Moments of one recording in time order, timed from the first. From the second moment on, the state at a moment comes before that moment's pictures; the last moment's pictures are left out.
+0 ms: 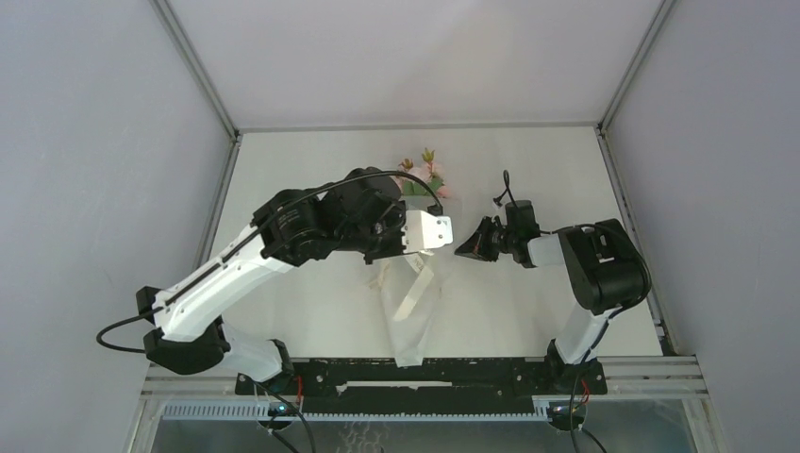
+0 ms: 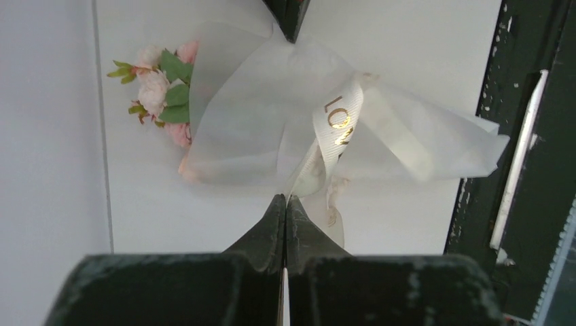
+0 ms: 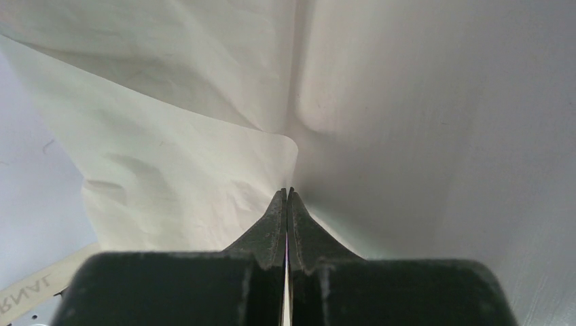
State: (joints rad) left arm -1.10 1.42 1.83 -1.20 -0.05 0.54; right arm 0.22 1.75 0.65 0.32 -0.61 0.72
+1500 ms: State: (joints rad) left arm -0.60 1.29 1.23 -0.71 -0.04 -0.48; right arm 0.26 1.76 0.70 0.20 -0.61 0.65
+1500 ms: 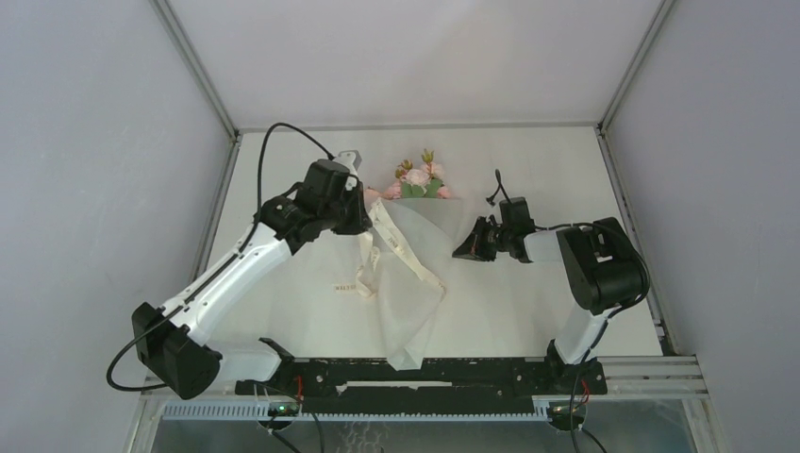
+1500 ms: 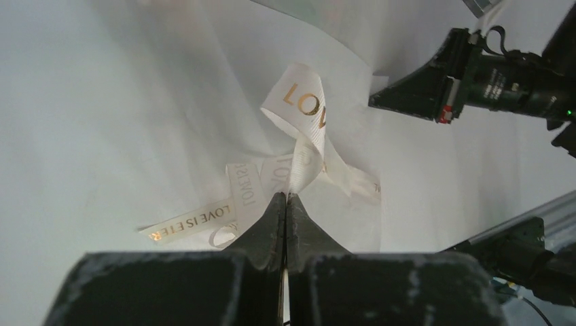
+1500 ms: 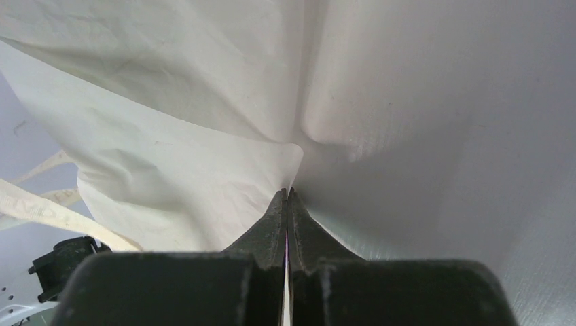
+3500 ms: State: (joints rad) left arm -0.61 1.47 1.11 -0.53 0.27 -0.34; right arm 0.54 1.80 0.98 0.10 -0.47 0.49
